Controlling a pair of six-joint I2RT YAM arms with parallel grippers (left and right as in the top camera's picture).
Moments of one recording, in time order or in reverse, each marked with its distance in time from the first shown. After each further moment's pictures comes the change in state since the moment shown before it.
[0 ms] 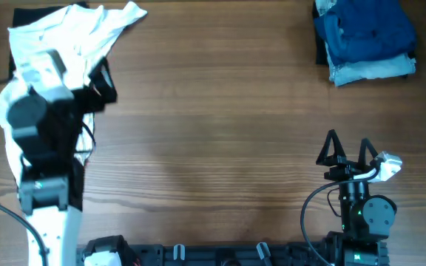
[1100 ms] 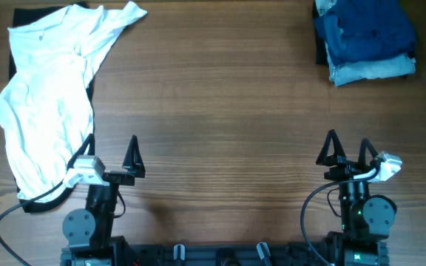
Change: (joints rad) left arm -0.051 -0.915 -0.790 0.178 0.007 0.000; right arm 0.000 0.002 0.000 0.000 0.000 0.000
